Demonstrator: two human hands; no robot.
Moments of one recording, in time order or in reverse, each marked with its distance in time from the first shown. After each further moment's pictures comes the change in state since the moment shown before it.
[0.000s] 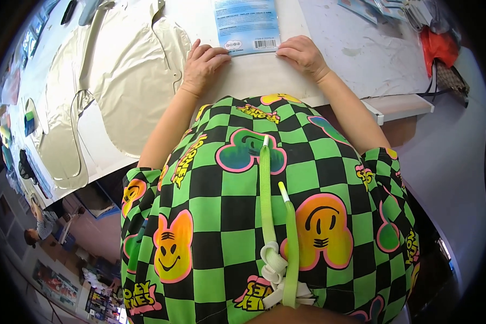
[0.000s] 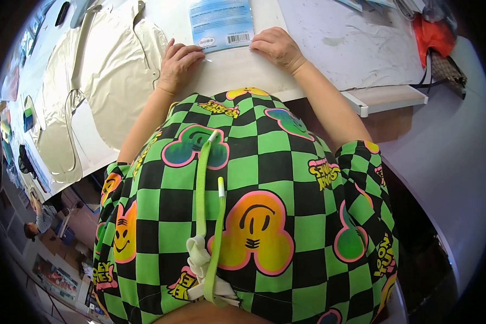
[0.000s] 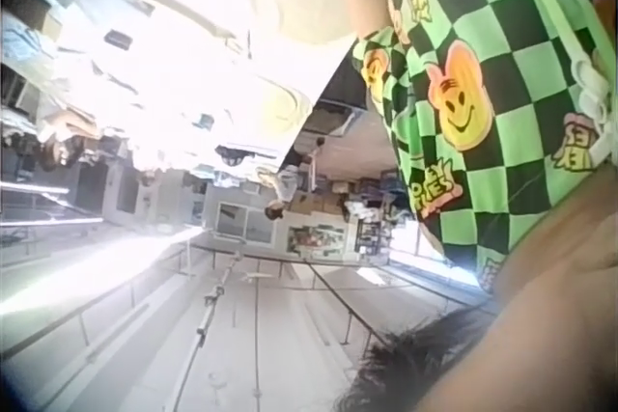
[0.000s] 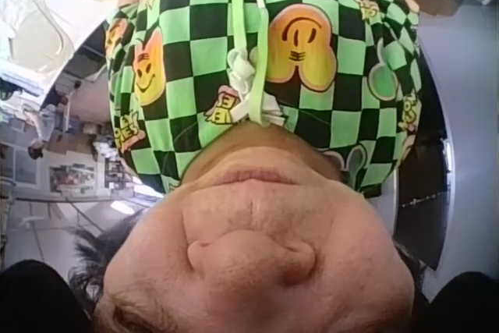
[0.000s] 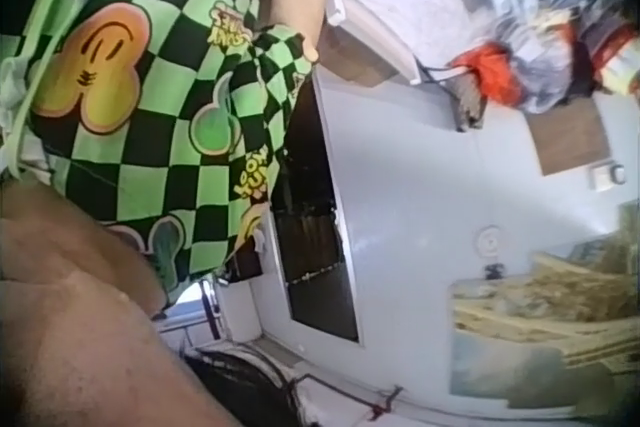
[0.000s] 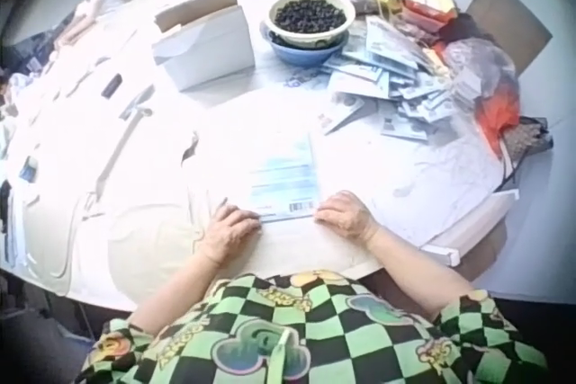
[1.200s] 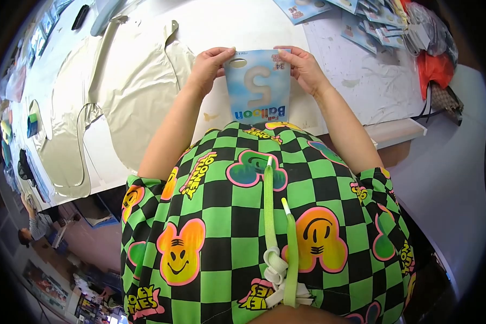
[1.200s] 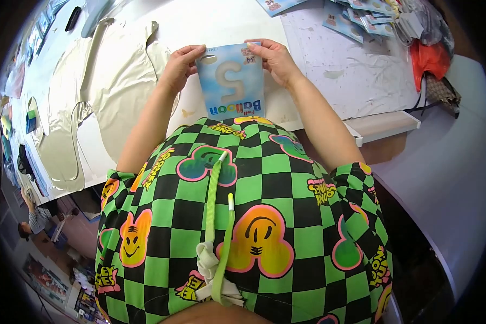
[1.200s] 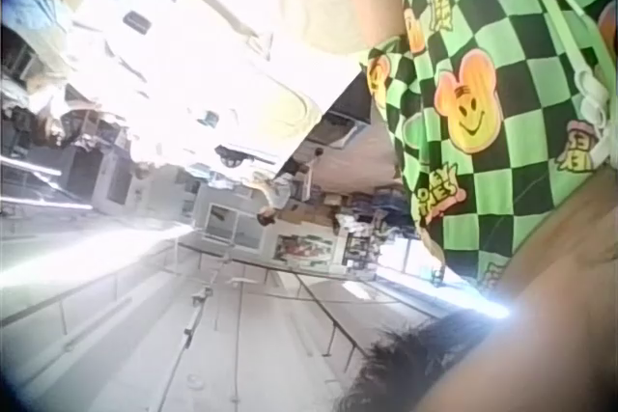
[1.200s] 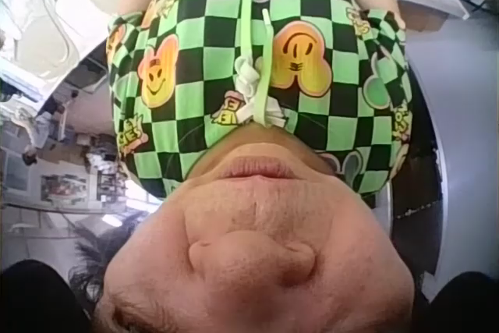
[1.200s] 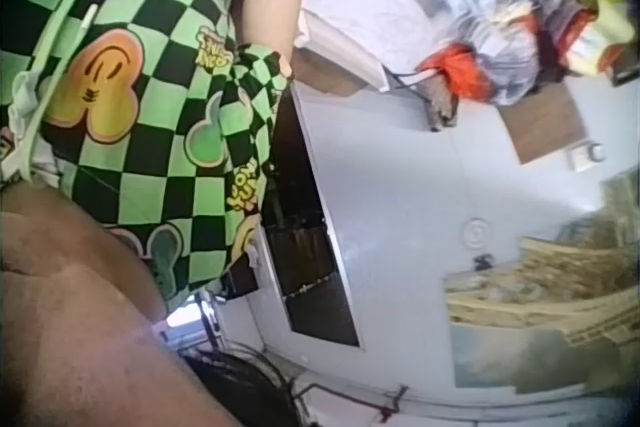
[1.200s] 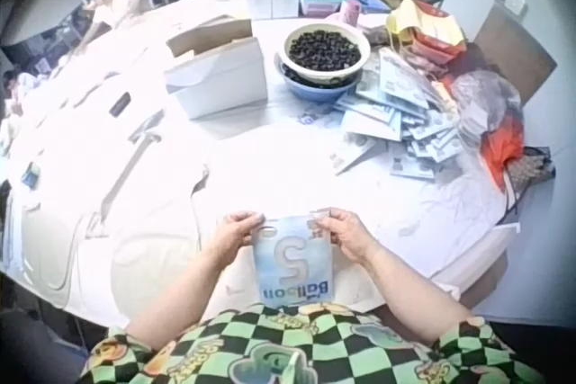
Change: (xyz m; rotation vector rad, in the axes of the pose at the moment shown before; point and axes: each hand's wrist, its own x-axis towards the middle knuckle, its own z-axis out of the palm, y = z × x) left_hand 0.078 -0.015 -0.028 -1.415 -0.139 -1.138; right_hand 0.075 -0.010 -0.019 1.330 0.079 1.170
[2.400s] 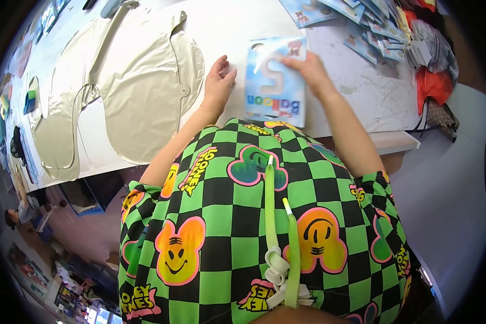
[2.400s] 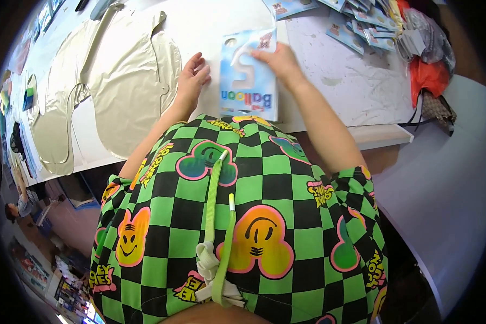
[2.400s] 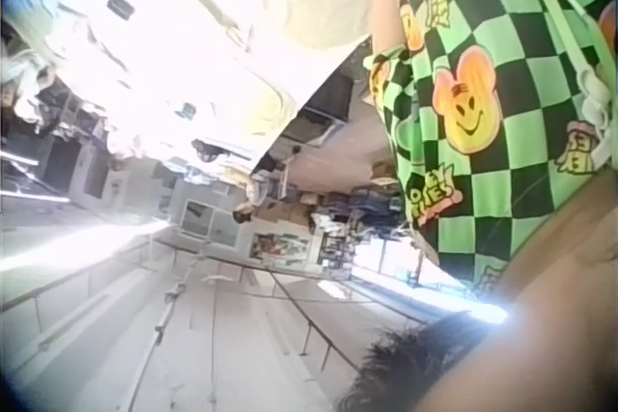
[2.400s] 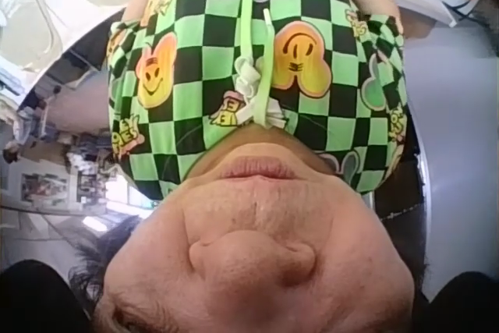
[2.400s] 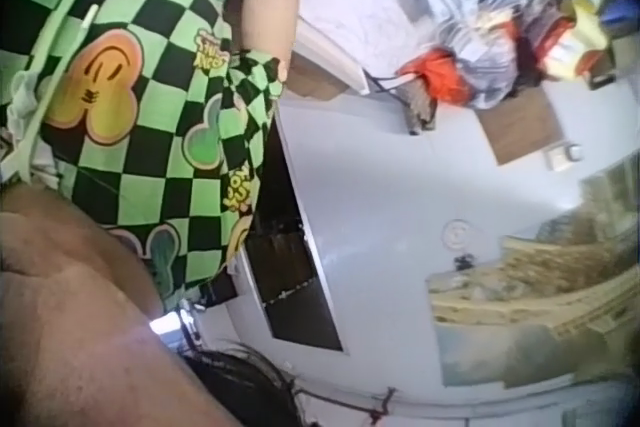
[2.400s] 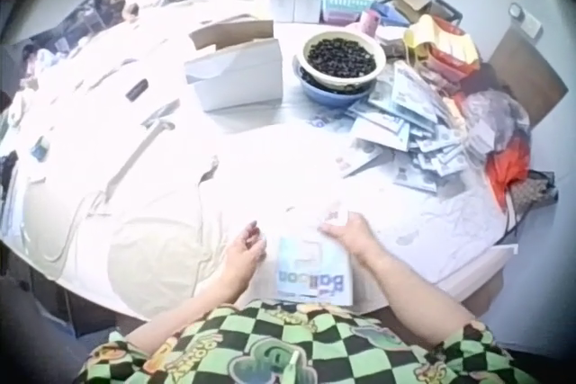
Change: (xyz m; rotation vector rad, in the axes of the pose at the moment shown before) left_hand -0.034 -0.062 0.018 0.000 0.270 0.185; right_hand -0.013 -0.026 0.021 -0.372 0.171 0.026
